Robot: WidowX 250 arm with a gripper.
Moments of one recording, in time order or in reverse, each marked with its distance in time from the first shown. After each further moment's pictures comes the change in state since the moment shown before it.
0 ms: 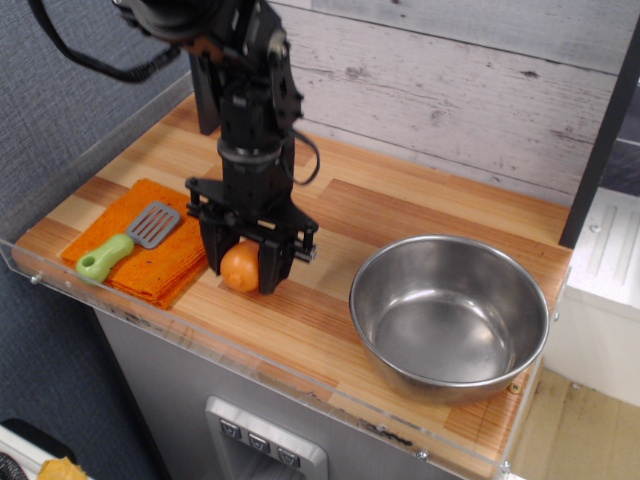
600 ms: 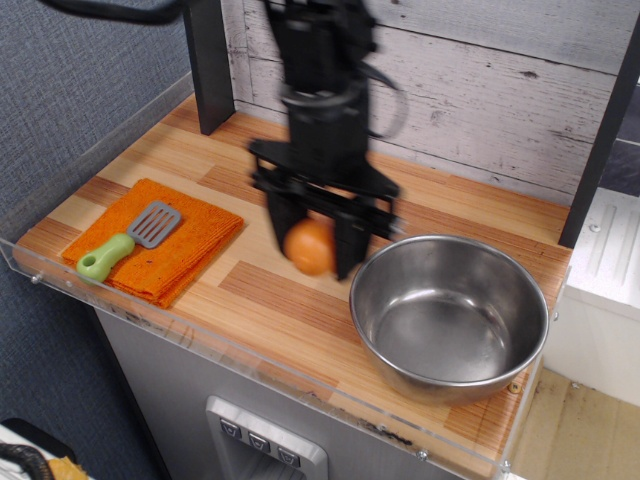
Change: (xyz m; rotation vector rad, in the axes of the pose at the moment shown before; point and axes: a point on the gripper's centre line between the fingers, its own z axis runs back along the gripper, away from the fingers) arm -0.017 -0.077 0.053 -0.103 -0.016 -0.158
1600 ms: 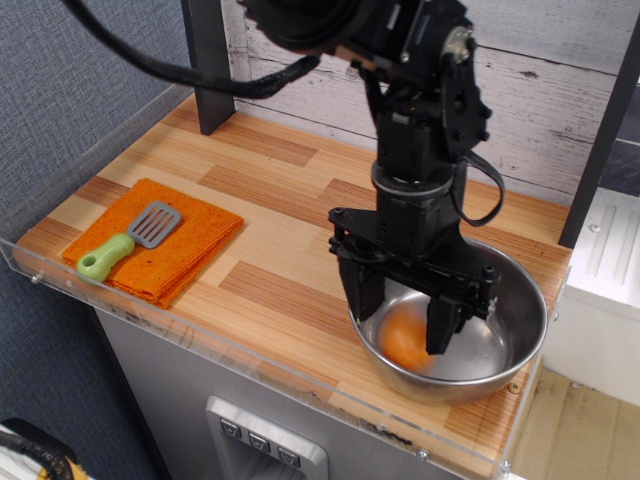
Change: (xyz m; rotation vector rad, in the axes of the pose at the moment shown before) arm 0.007 -0.047 -0.029 -0.010 -0.064 0.013
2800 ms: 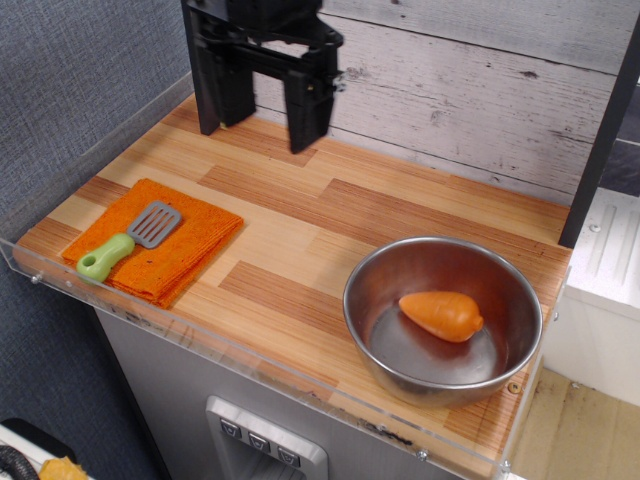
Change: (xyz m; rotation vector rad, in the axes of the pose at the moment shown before) arm 0.012 0.102 0.101 0.053 -0.022 -0.020
